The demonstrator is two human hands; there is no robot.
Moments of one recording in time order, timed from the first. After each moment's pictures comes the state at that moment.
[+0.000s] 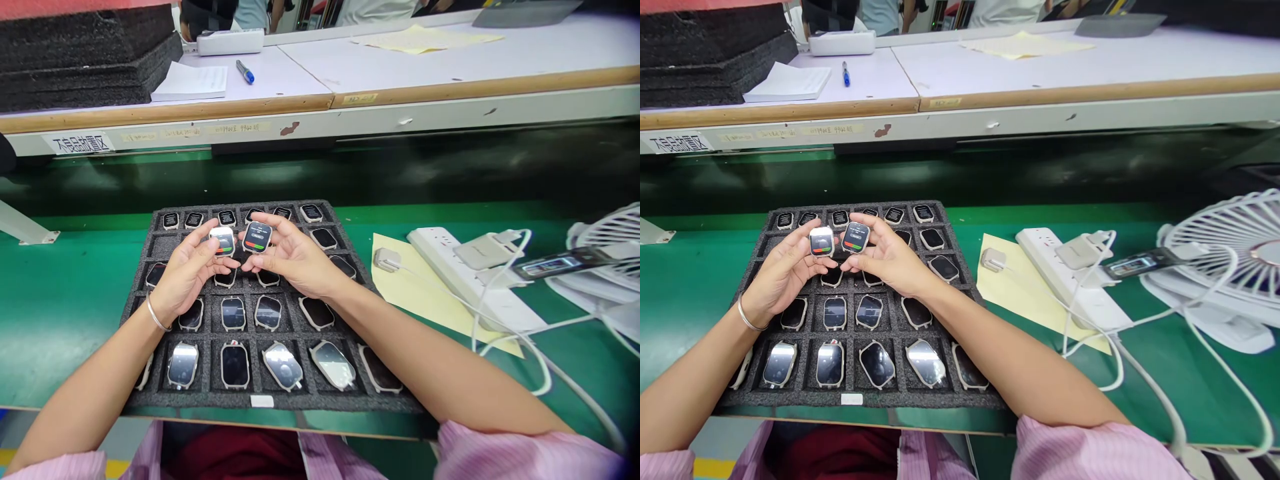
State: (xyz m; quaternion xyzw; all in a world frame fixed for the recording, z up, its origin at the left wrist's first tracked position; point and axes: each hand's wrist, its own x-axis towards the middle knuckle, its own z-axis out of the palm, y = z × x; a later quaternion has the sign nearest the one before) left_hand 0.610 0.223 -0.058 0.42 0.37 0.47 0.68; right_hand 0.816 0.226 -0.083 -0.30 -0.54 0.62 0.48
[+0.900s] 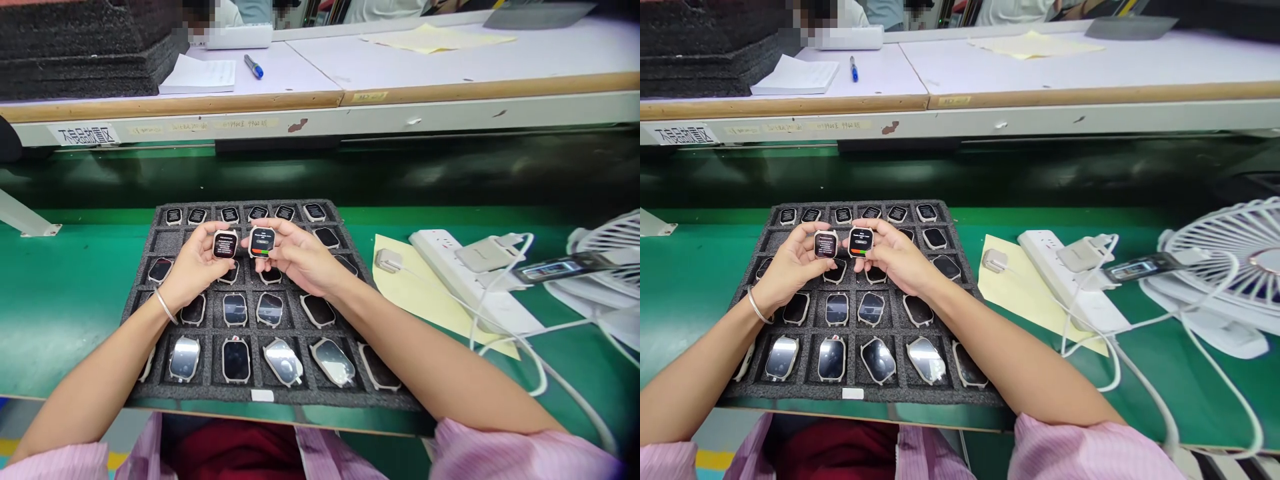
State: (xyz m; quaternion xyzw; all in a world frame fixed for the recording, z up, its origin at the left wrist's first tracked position) left_hand 0.610 0.228 -0.067 0.55 0.39 0.44 0.60; right_hand 0.816 0.226 -0.075 -0.33 -0.47 0.68 0.46
